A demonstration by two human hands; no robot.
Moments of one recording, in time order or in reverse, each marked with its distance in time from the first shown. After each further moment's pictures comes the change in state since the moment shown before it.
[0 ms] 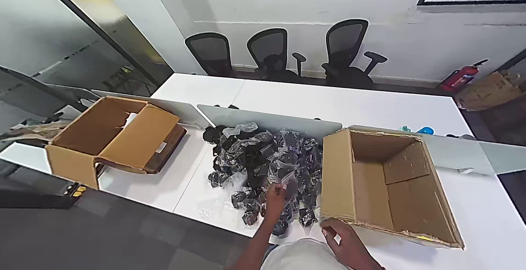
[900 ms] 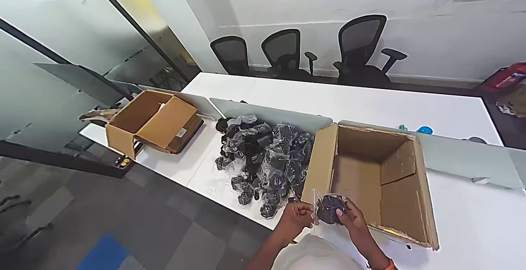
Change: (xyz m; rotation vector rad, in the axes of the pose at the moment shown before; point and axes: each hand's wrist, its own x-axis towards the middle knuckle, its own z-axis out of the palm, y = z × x) left_hand -0.156 0.090 0.107 -0.225 -0.526 -0.191; right_hand -0.040 0.058 -0.097 0.907 0.156 0.100
